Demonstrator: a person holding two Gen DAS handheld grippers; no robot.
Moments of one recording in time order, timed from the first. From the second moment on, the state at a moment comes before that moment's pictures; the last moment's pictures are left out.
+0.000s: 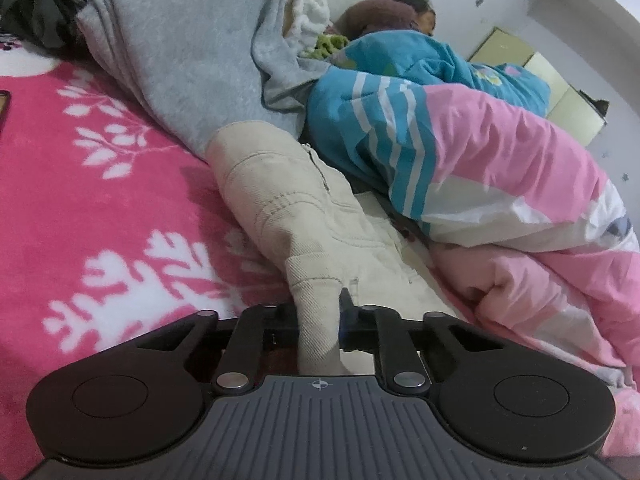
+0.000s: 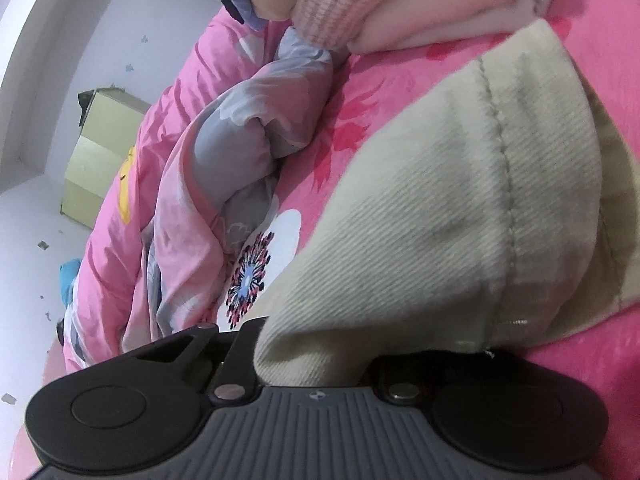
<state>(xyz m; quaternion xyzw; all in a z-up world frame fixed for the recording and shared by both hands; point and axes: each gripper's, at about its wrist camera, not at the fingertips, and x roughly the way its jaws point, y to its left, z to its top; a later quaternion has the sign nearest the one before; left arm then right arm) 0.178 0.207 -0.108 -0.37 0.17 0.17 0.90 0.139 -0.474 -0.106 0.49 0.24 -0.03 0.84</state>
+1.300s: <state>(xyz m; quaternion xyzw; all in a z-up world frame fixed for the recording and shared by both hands) 0.056 0.209 -0.119 -0.41 0.16 0.13 0.89 0.005 -0.488 -0.043 0.50 0.29 0.01 0.82</state>
